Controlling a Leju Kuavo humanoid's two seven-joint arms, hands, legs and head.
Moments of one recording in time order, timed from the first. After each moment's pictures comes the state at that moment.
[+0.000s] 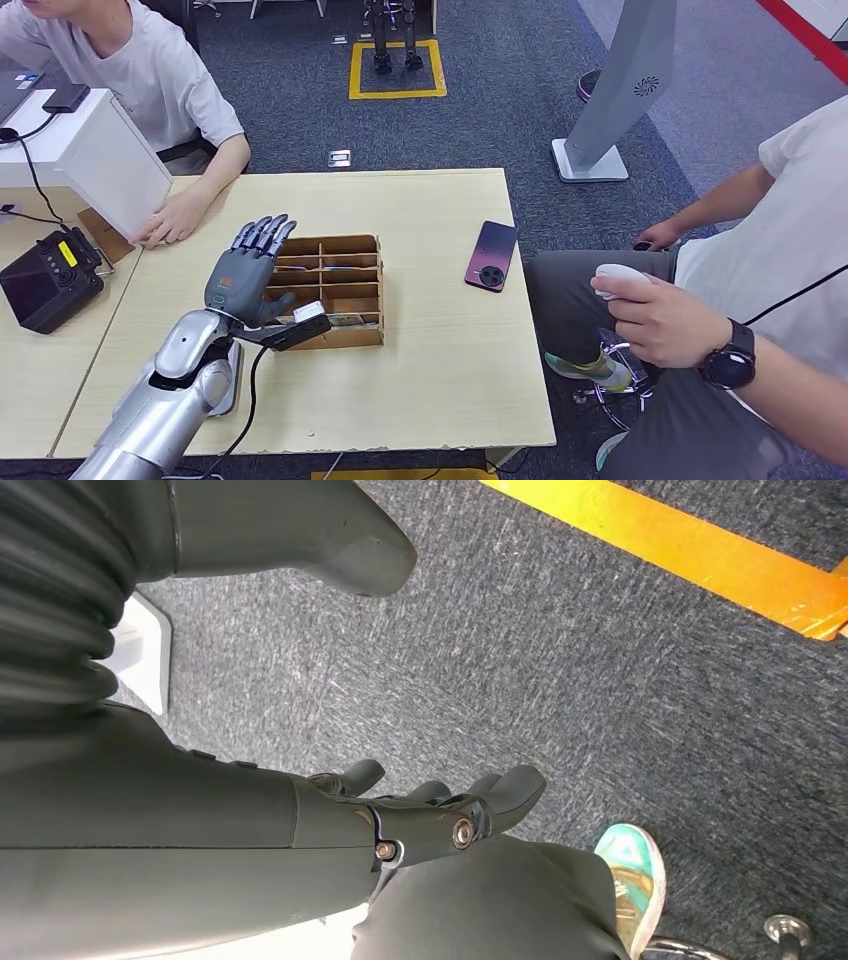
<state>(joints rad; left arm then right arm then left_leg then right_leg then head) -0.46 0.16 -0.44 -1.11 -1.04 0.32 -0.08 -0.05 0.07 -0.90 -0.20 1.54 -0.25 -0.24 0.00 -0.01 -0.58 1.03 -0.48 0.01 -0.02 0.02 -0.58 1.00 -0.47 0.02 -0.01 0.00</state>
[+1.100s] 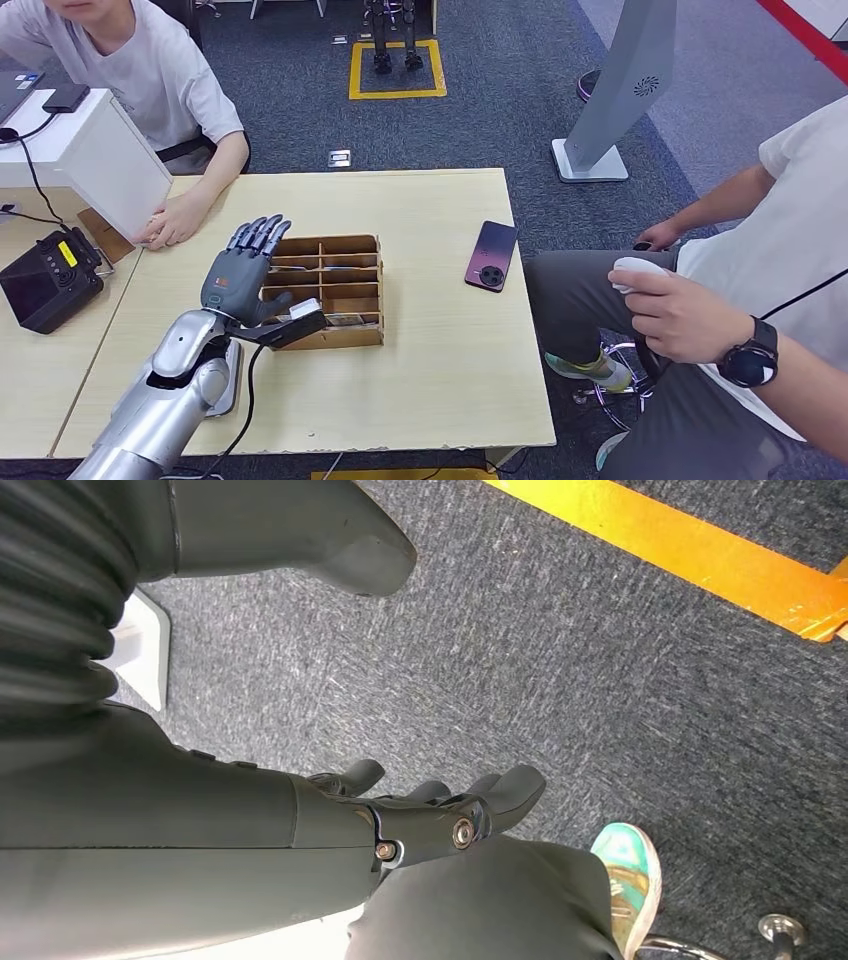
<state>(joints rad) -0.46 0.16 -0.42 -1.09 -1.03 0.31 -0.09 -0.05 0.07 -0.89 -0.20 1.54 -0.25 -0.24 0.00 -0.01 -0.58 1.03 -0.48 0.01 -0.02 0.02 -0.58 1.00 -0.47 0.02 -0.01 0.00</state>
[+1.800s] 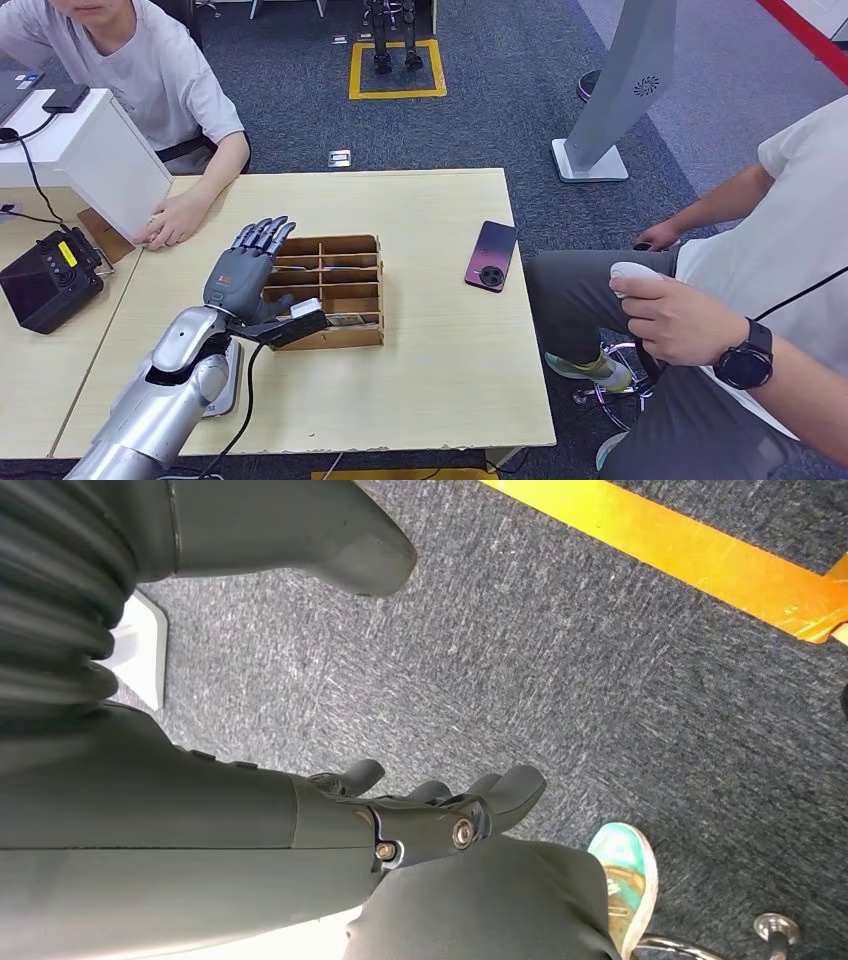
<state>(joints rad) -0.47 0.16 -0.42 -1.09 -1.02 0.26 -0.11 -0.05 0.07 -0.89 -0.20 1.54 -0.25 -0.24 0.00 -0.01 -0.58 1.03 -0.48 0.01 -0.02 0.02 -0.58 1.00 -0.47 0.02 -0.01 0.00</state>
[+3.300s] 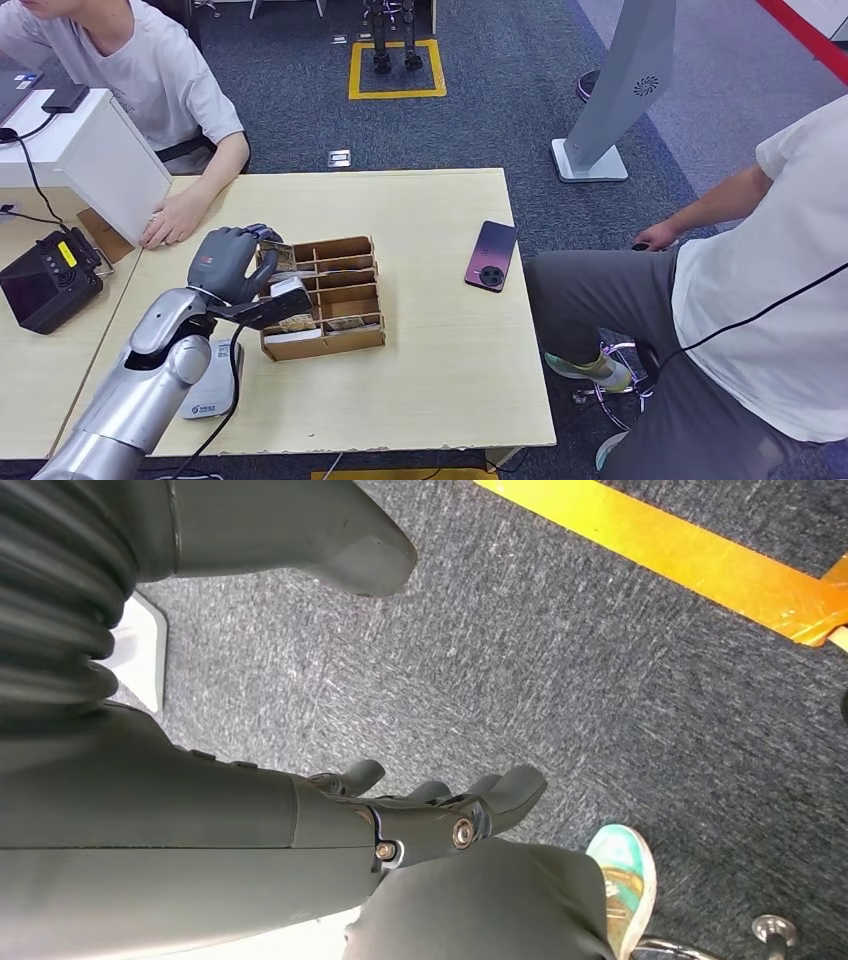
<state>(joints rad) -0.51 0.21 -0.42 -1.17 -0.86 0.19 -0.15 -0.05 0.08 -0.89 -0.20 1.54 -0.25 -0.24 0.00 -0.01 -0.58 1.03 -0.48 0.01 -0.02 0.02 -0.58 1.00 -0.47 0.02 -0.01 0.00</state>
